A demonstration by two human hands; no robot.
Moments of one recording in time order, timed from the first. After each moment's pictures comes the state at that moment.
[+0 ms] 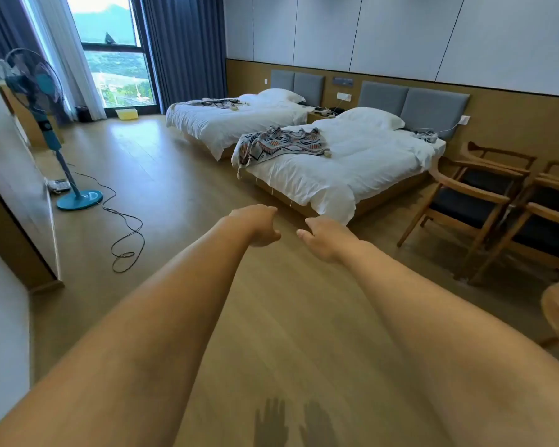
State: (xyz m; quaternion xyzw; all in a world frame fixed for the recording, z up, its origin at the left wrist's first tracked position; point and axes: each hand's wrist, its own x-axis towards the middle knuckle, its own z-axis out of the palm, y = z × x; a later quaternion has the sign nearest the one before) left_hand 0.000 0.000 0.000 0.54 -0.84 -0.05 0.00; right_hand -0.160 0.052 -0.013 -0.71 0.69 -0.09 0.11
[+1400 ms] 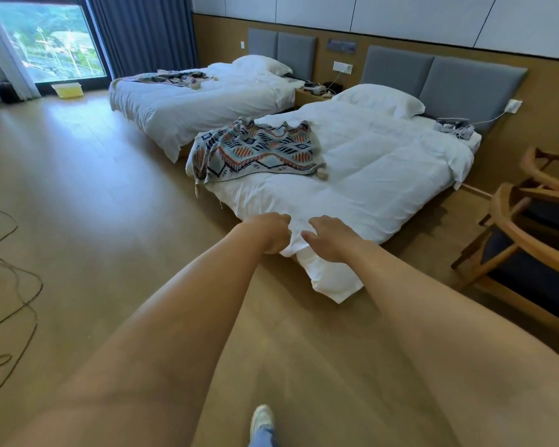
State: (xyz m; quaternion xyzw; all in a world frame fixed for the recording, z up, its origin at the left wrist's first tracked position) left_hand -0.320 -0.806 -0.052 0.51 -0.85 -0.11 -0.07; right_hand -0.462 -0.765 -0.067 -0.69 0.71 -0.04 0.12
